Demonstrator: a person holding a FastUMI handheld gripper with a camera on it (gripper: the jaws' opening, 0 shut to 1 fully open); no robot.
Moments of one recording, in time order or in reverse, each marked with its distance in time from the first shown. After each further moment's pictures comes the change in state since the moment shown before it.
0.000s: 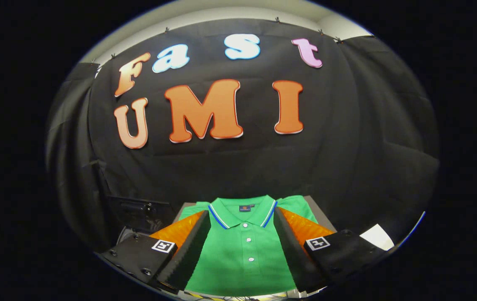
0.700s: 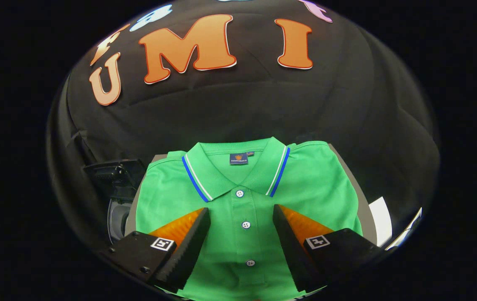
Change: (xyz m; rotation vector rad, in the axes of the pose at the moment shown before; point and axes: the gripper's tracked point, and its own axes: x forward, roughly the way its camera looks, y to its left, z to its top) arm 0.077 -0.009 -0.090 0.010 0.414 -0.036
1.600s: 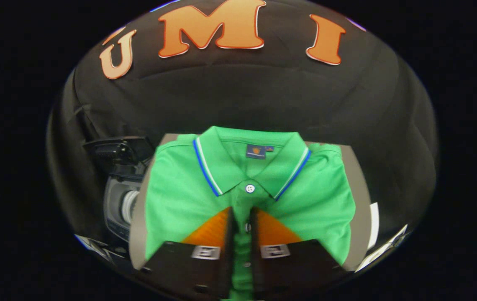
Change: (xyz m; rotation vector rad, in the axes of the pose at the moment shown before) arm -0.005 0.027 0.000 -0.073 0.141 0.019
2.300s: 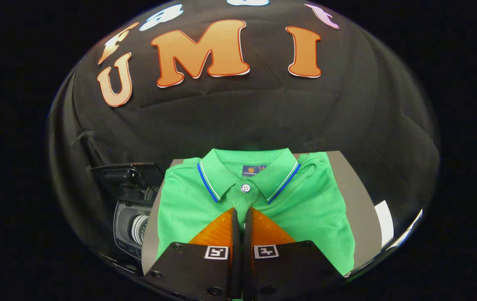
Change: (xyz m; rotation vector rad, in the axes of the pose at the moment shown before) arm -0.029 0.000 0.019 0.059 -0.240 0.028
